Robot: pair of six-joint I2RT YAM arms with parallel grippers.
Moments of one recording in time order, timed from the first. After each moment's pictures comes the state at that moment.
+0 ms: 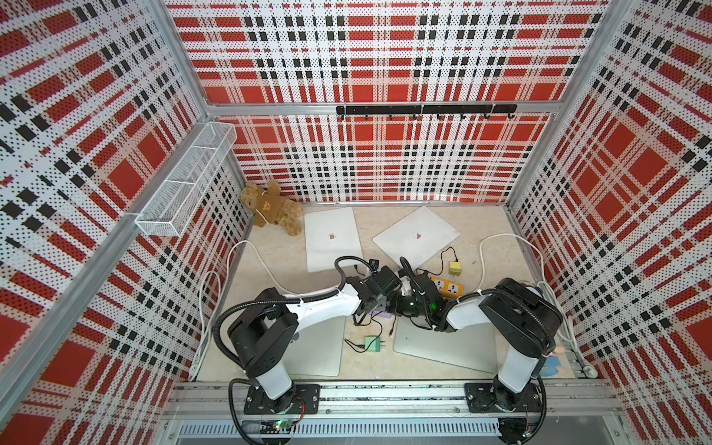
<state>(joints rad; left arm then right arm) -0.89 1.68 1.05 -0.54 -0.38 -0.70 0.74 1.81 0.61 0.65 -0.43 0.99</state>
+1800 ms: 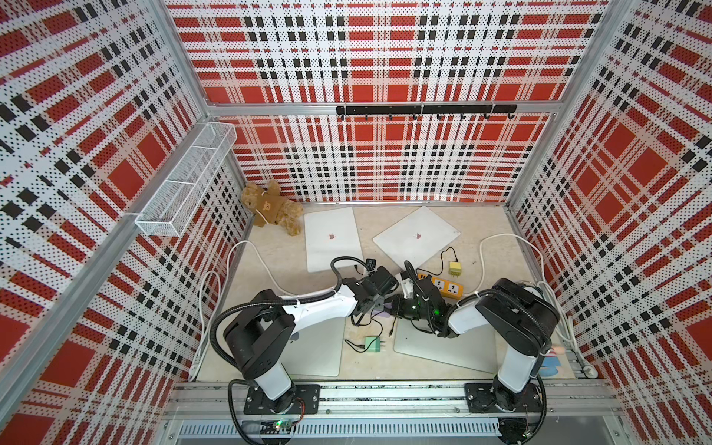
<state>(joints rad) -0.86 1.64 1.00 -0.48 -0.34 -0.71 0.74 1.83 0.53 0.78 -0.41 1.00</state>
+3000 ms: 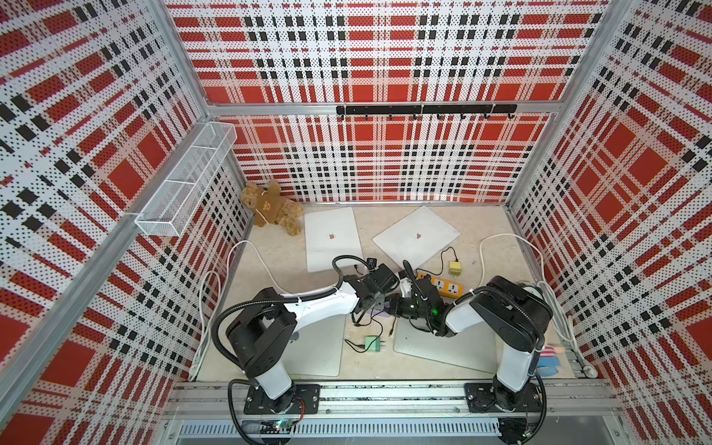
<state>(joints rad) -0.88 1.67 1.05 -0.55 -0.37 -0.70 0.74 1.88 0.55 0.83 -0.44 1.00</state>
